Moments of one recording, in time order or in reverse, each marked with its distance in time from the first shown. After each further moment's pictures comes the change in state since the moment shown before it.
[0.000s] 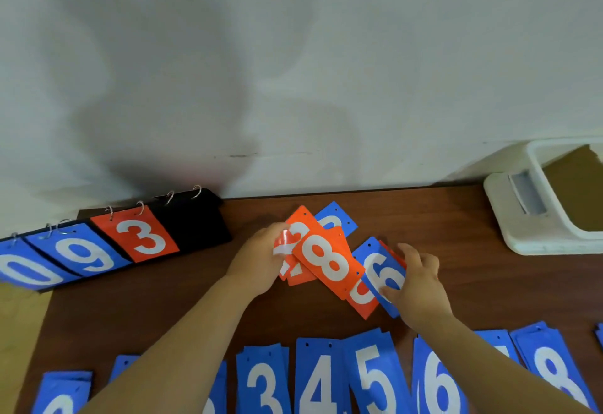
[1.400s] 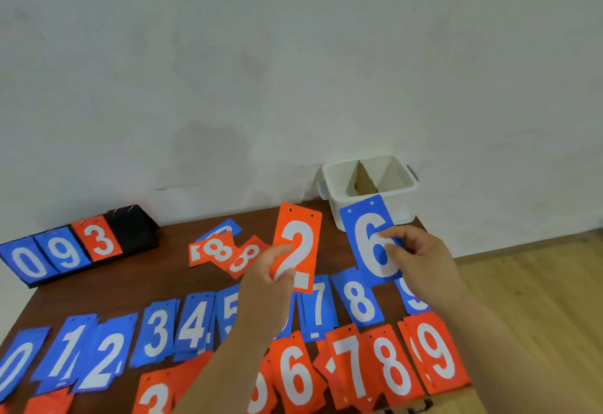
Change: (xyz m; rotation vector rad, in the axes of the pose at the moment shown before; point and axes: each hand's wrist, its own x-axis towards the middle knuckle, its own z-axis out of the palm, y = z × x) left_hand -0.337 0.350 0.186 -0.457 0.440 0.226; right_hand -0.221 0.276 -0.281 0.736 0.247 -0.396
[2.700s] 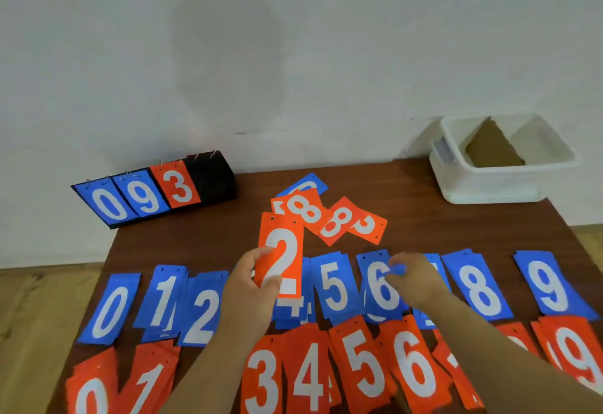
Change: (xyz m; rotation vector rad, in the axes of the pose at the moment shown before) left_hand 0.067 -0.178 -0.202 0.056 0.047 -0.458; right_hand 0.044 0.079 0.277 -0.601 -0.372 0.302
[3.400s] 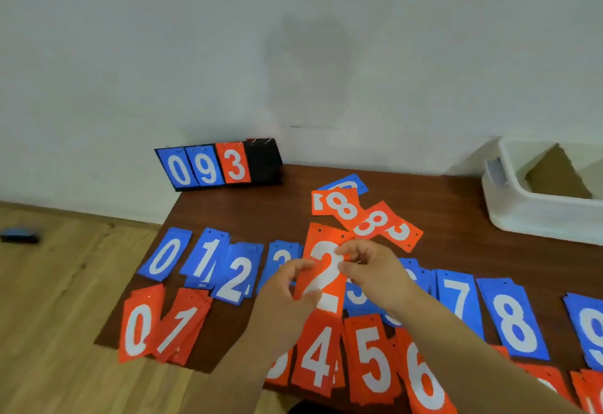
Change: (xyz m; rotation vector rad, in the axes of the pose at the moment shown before) left_hand -0.080 -0.008 0.008 -0.028 -0.018 0.066; right_hand -0.084 -0.118 0.010 0.417 -0.313 -0.403
